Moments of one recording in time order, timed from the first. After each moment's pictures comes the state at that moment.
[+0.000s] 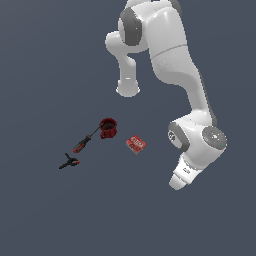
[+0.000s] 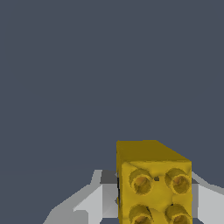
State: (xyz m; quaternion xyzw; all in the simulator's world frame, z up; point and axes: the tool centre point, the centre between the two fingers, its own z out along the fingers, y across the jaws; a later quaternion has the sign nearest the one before) arm 0.097 0.241 0.022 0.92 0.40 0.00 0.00
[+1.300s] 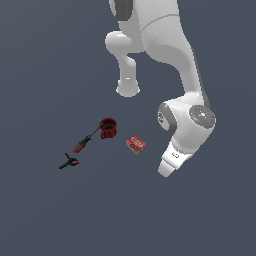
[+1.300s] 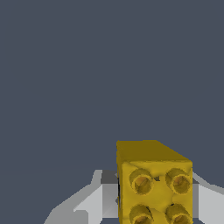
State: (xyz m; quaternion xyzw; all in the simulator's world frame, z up) arm 0.066 0.193 0.077 0.92 0.40 0.00 0.00
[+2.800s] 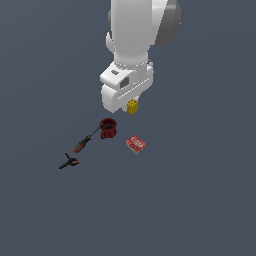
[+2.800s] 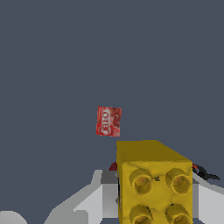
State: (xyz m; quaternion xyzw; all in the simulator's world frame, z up) arm -0.048 0.008 0.296 0.92 0.40 0.00 0.00
